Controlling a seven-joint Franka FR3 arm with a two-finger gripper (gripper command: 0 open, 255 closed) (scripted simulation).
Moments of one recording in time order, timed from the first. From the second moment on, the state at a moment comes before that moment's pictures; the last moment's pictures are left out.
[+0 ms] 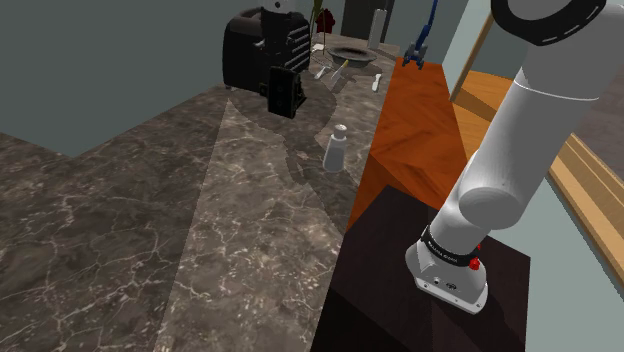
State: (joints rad) arm 0.03 0.07 0.04 -1.72 -0.04 1.90 0.07
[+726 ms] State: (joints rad) arm 0.03 0.08 0.04 -1.59 -0.04 1.77 0.07
